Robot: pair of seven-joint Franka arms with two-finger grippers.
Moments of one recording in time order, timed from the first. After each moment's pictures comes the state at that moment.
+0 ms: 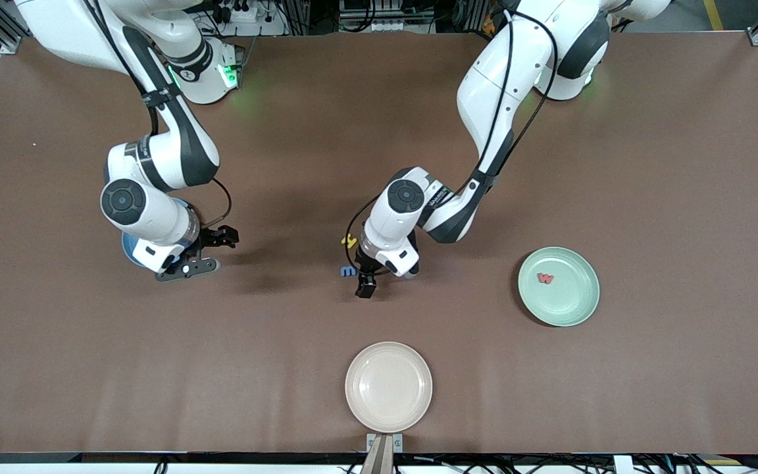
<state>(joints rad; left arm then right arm) -0.73 1.04 -0.07 -1.25 -0.09 2.67 -2.27 0.12 0.34 0.11 -2.02 -0.02 2.27 0.03</state>
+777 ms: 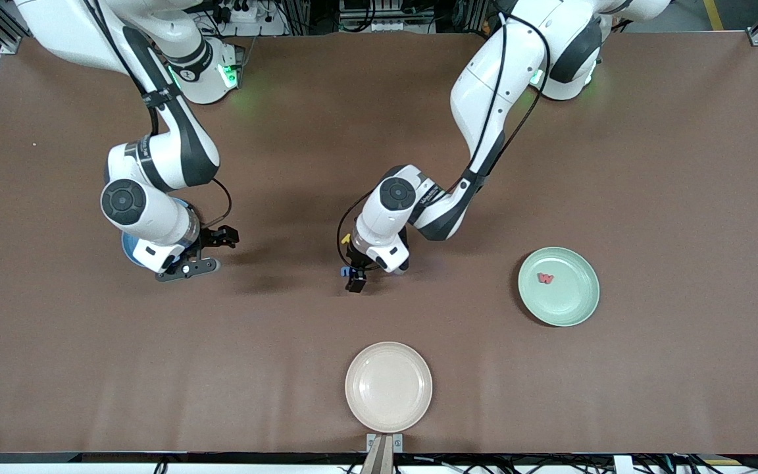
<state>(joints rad) -0.73 1.07 -0.09 -1.22 -0.12 2.67 -2.26 0.12 0.34 0.11 -2.02 -0.02 2.27 0.03</state>
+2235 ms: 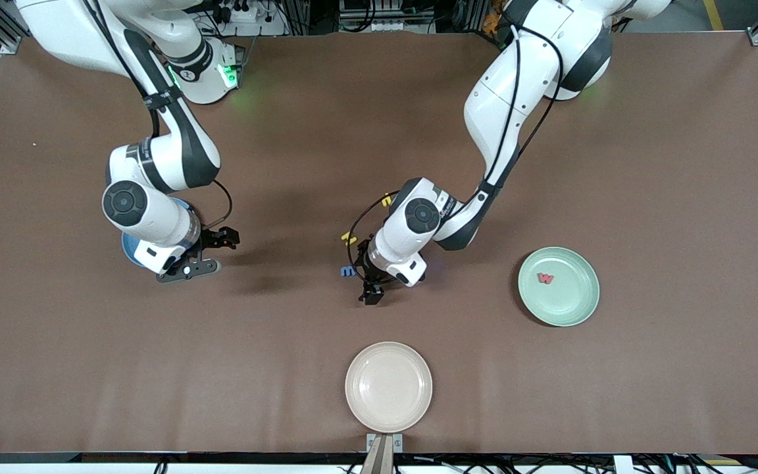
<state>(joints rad) -0.65 1.08 -0.14 -1.21 -0.21 2.67 -2.22 0.12 0.35 0.11 -2.02 -0.02 2.28 0.03</state>
